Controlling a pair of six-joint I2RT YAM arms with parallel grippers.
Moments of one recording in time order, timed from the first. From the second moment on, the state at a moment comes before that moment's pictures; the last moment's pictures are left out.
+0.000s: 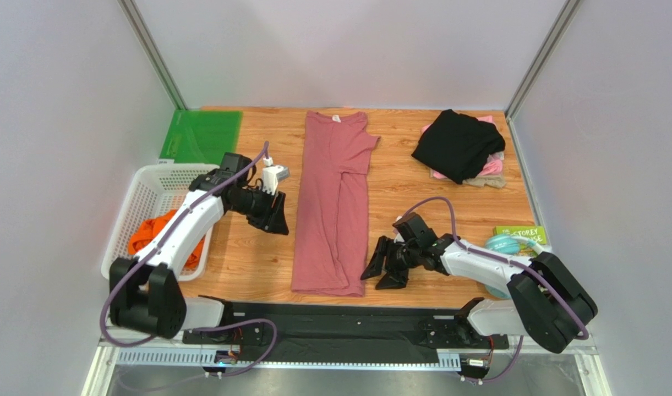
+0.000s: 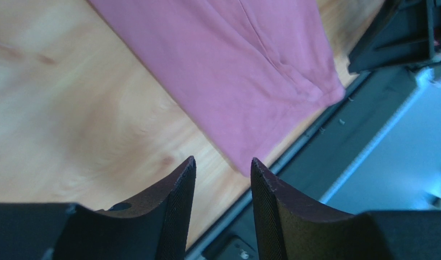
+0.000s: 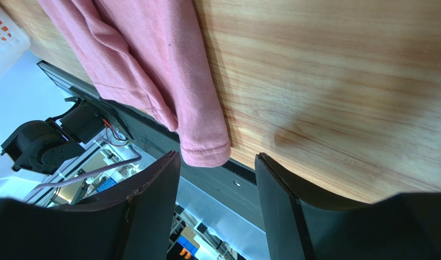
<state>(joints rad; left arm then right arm) -0.22 1.29 1.01 -0.85 0.61 0.20 0.66 1.29 0.48 -0.23 -0.49 1.06</state>
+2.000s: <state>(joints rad) -0.27 0.99 0.72 -0.56 0.51 -0.24 0.67 1.20 0.55 -0.31 -0.45 1.05</state>
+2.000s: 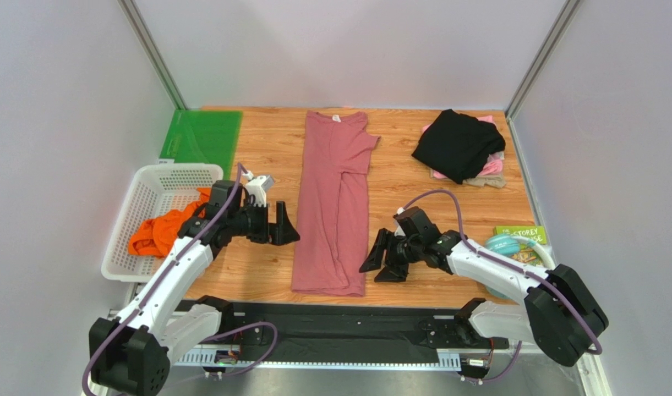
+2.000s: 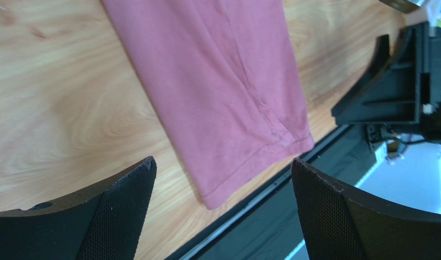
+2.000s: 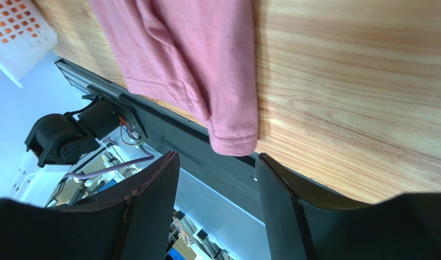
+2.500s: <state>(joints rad) -0.36 1.08 0.60 -0.62 0.27 -0.46 0.67 1.29 0.58 -0.31 -0.45 1.06</state>
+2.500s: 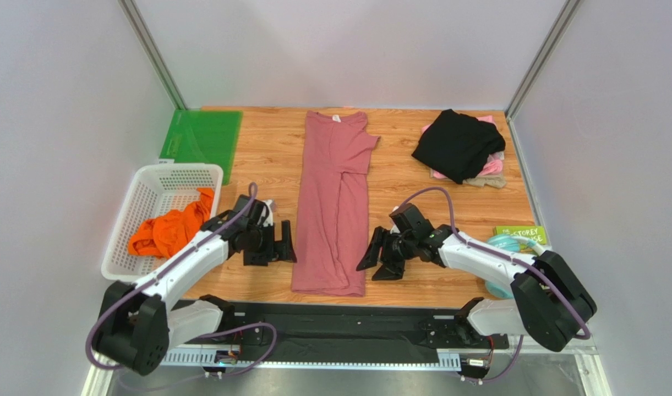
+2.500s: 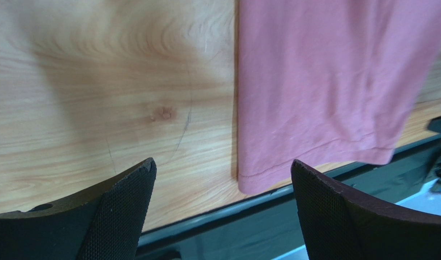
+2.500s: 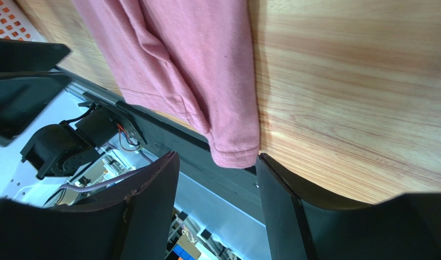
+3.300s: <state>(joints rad) -0.55 1.30 0.63 -0.67 0.32 -0.52 0.68 1.43 0.60 -0.23 -0.49 1.09</state>
